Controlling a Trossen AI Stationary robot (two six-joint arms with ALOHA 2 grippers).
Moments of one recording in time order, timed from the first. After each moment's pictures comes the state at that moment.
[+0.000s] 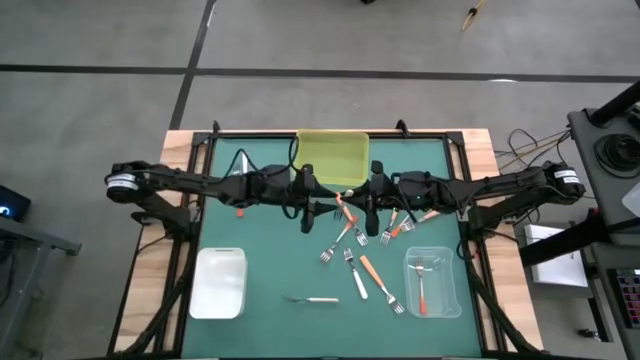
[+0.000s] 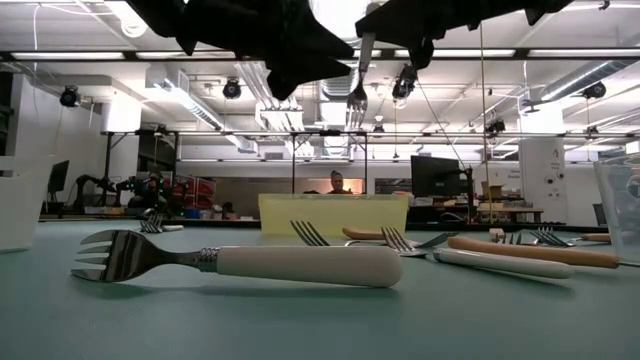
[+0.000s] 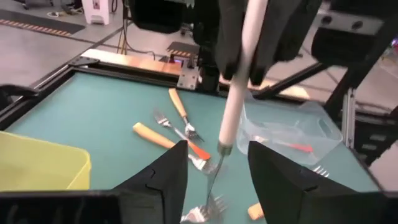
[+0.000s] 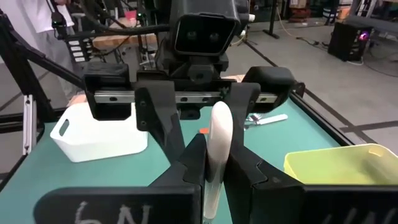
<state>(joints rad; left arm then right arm) 0.08 1.51 0.92 0.35 0.08 -0.17 0.01 1.25 0.81 0.27 0.12 0.09</state>
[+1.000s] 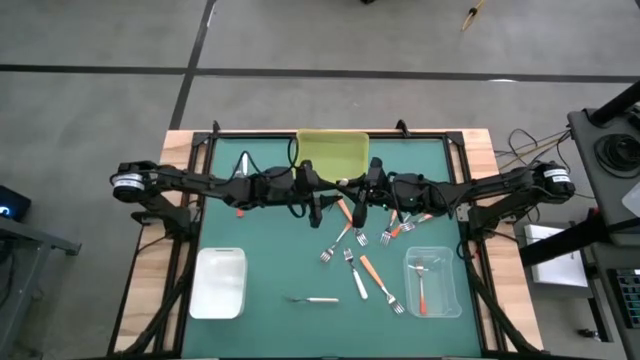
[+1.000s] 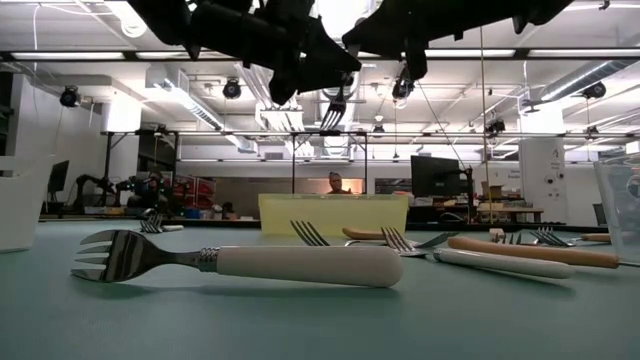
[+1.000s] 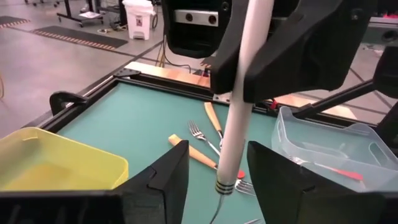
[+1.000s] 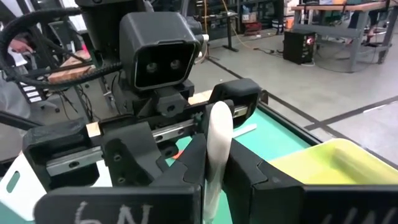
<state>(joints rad) 0.08 1.56 0.92 0.43 -0.08 -0.17 0.01 1.34 0.81 0.43 0.31 0.18</state>
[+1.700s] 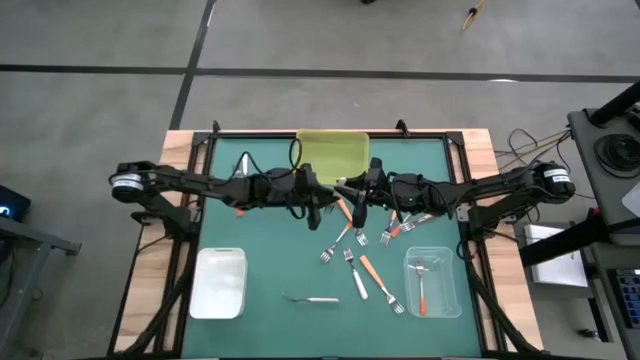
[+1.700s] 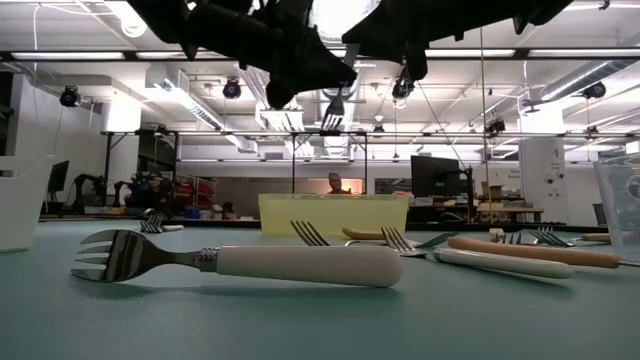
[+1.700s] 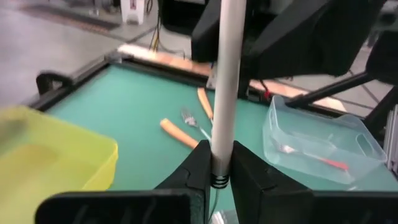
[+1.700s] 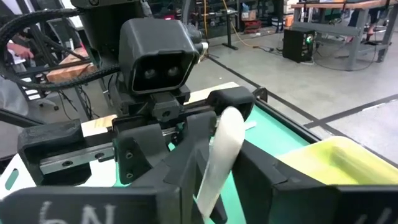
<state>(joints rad) 0.08 1.55 0.92 0.36 -0.06 -0.23 0.01 1.34 0.81 0.42 0.31 0.18</state>
